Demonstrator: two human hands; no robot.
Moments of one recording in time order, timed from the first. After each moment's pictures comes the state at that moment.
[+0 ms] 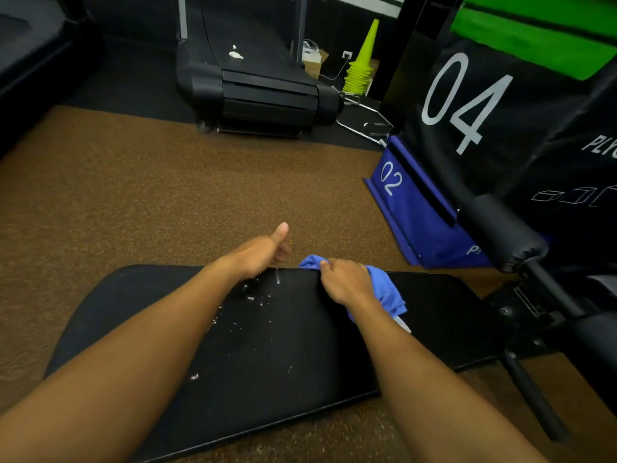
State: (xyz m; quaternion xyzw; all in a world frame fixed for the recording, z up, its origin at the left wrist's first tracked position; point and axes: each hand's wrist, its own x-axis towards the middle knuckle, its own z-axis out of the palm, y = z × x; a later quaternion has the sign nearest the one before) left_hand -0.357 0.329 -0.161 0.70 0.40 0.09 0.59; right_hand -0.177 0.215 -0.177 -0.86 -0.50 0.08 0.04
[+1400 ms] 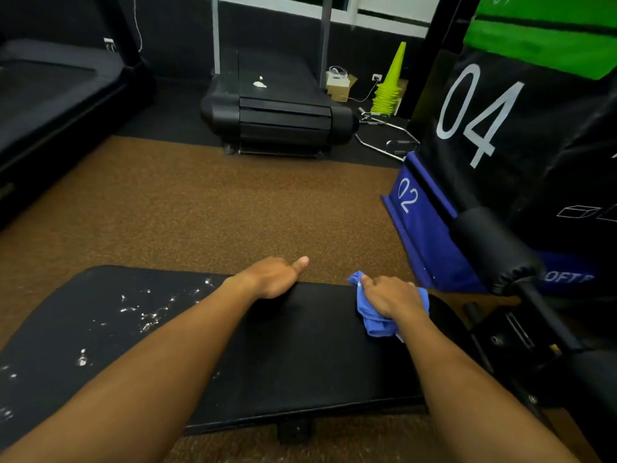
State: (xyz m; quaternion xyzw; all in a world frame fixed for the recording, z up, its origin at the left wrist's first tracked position) left_hand -0.255 0.254 -0.132 0.81 0.46 -0.04 0.36; right_hand -0.006 0.157 -0.172 -0.86 -0.50 0.10 -0.03
